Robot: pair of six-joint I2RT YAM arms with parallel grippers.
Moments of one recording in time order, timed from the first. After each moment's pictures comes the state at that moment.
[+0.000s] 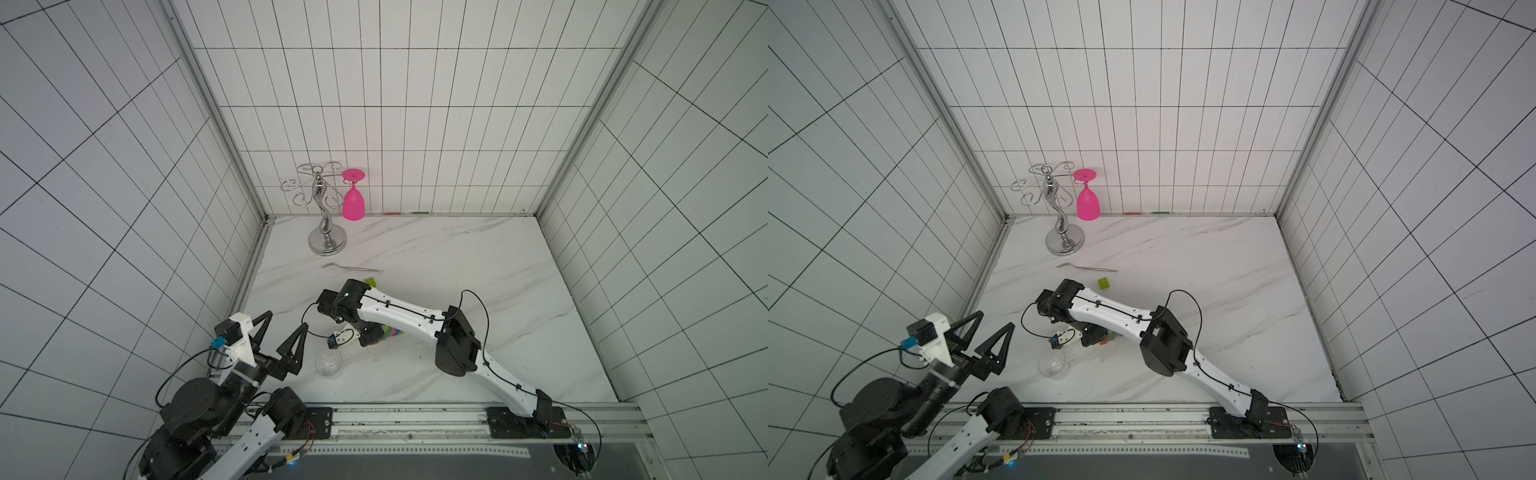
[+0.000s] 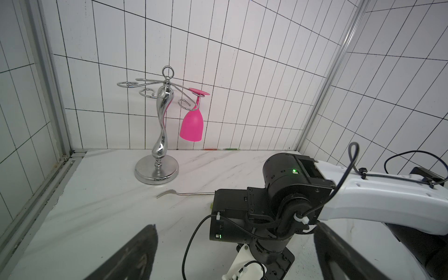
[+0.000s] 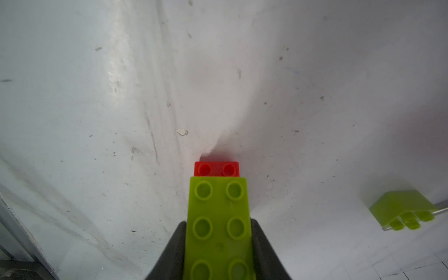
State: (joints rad) left arm -0.71 0.03 0.82 -0.80 -0.29 -0.27; right arm 1.16 2.53 2.45 -1.58 0.22 -0.82
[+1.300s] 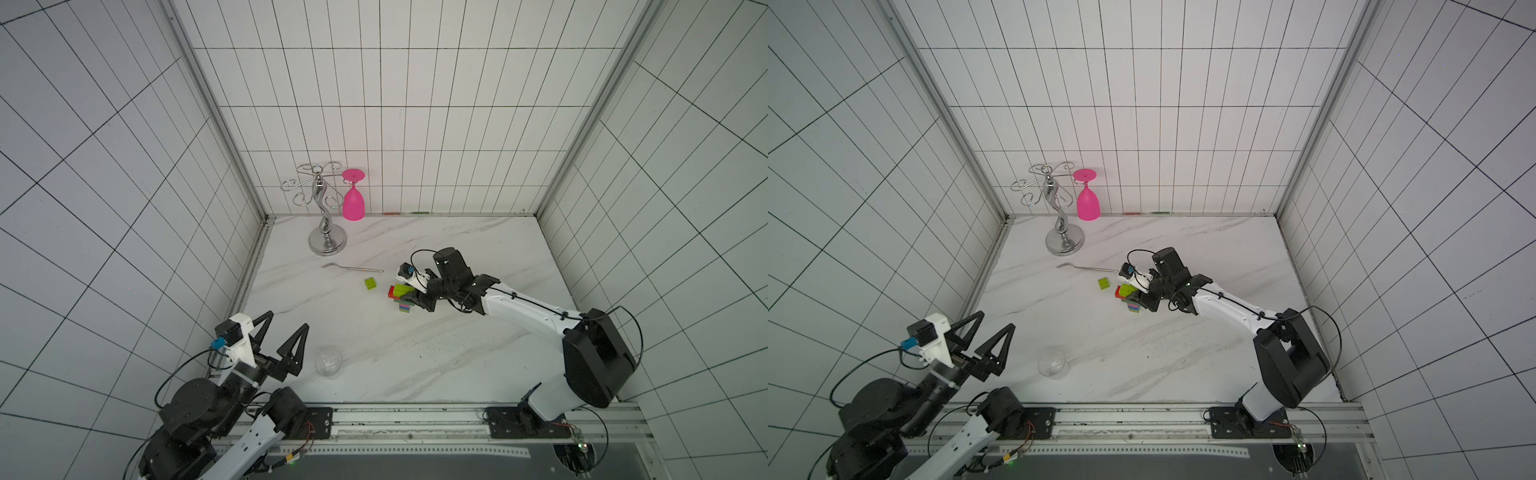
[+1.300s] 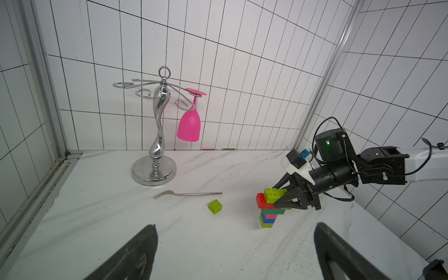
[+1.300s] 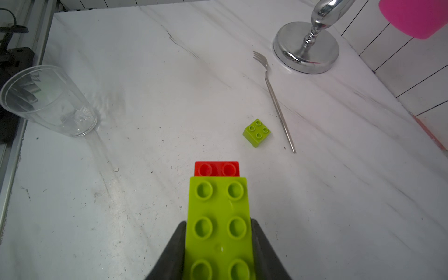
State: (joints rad) left arm -0.71 0.03 0.83 -0.80 -0.28 -0.27; right arm 0.64 1.57 1.01 -0.14 -0.46 -0.48
